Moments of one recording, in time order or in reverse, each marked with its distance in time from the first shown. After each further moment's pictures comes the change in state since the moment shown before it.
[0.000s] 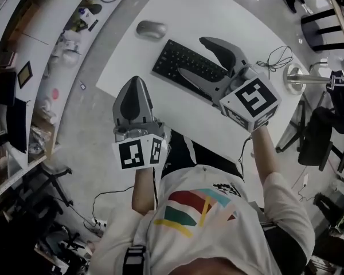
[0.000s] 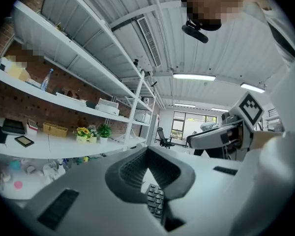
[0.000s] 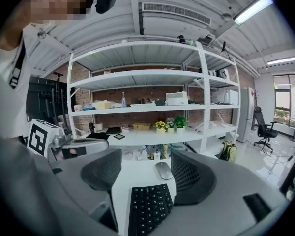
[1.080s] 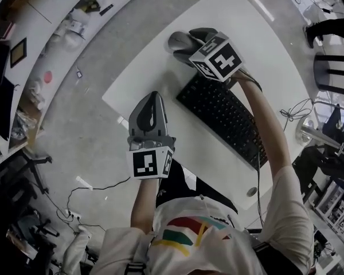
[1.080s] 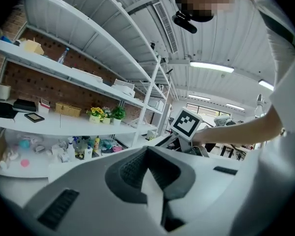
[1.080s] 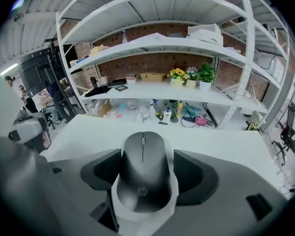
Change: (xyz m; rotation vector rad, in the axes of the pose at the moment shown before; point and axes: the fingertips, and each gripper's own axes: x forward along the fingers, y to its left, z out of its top) left arm 0.050 0.086 -0.107 -0.102 0.129 0.119; right arm 0.256 -0.073 -0.137 -0.133 0.552 0.202
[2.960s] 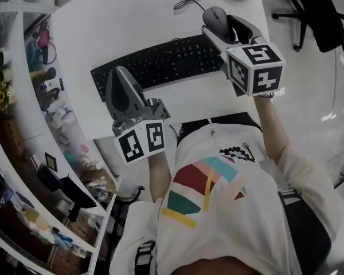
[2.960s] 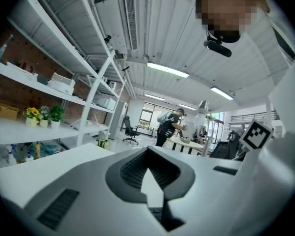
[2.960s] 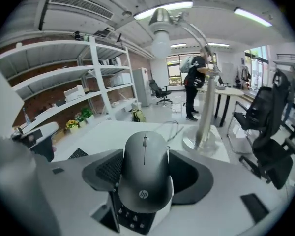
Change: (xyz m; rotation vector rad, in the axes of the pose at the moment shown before) left arm -0.024 -0.294 0.029 0.115 0.047 -0.519; right arm -0.419 0.086 -0.331 1.071 -0.365 -0.921
